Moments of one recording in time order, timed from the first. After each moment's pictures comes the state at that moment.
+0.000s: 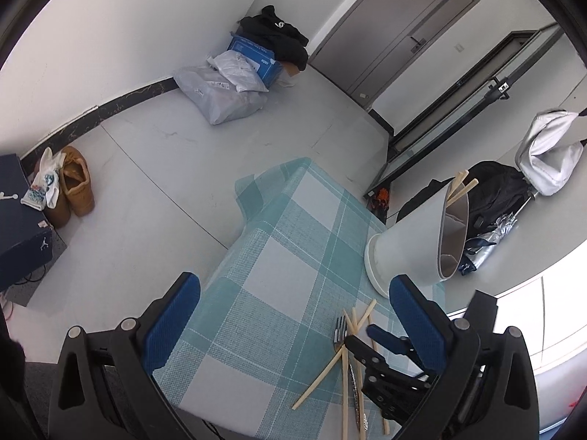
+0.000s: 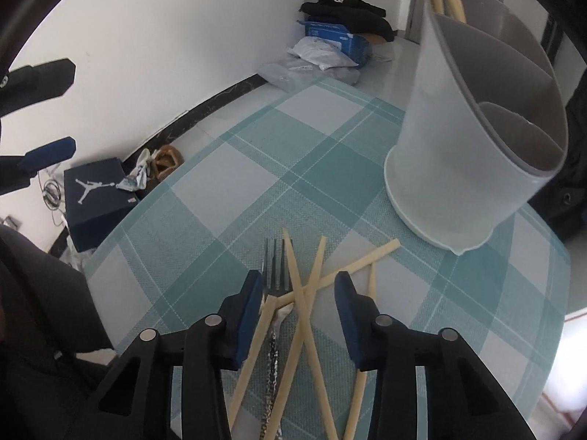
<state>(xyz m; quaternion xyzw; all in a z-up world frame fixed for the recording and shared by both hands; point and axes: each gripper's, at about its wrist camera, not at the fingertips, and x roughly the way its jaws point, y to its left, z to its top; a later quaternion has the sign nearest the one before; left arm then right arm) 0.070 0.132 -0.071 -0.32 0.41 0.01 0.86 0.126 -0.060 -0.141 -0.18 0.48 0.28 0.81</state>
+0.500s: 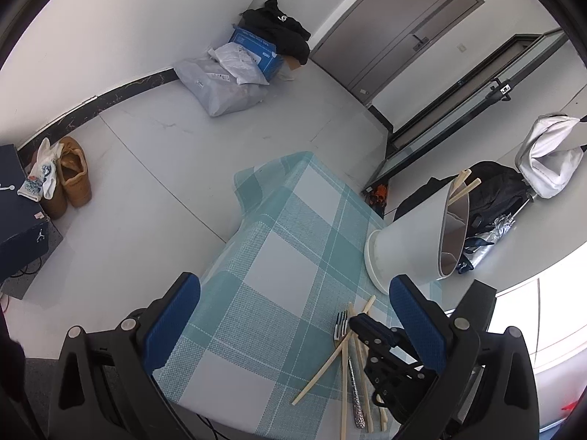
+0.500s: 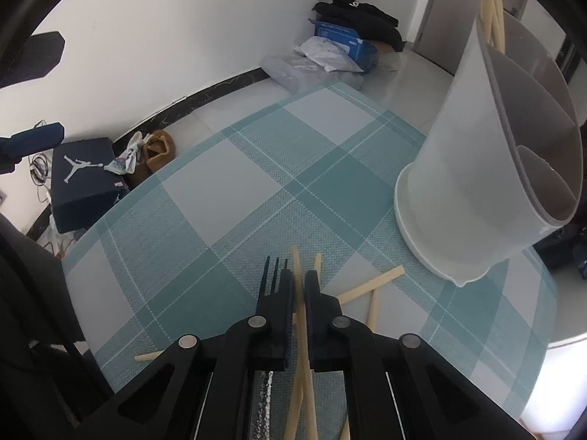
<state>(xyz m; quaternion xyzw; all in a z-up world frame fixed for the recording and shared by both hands) 0.071 0.139 -0.074 -0.33 0.42 0.00 0.85 0.127 -0.050 -0.140 -0.21 0.46 0.28 0.82</state>
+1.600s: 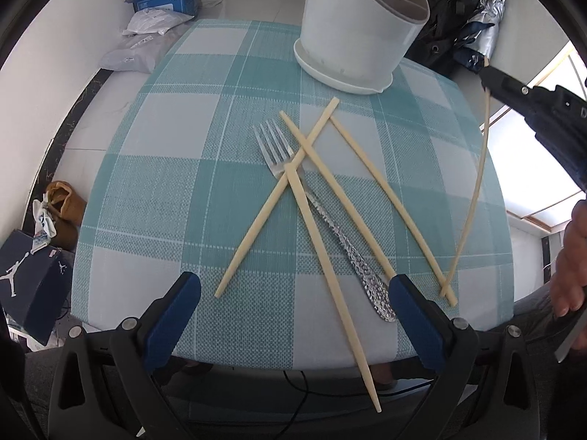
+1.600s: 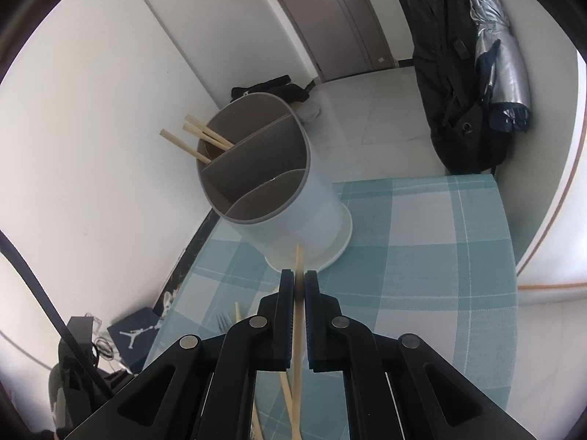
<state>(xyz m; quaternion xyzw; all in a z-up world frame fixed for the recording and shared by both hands) 0.052 -0.013 -0.128 -0.06 0.59 -0.07 0.80 0.135 -0.232 -0.077 0.13 0.40 0.23 0.88</state>
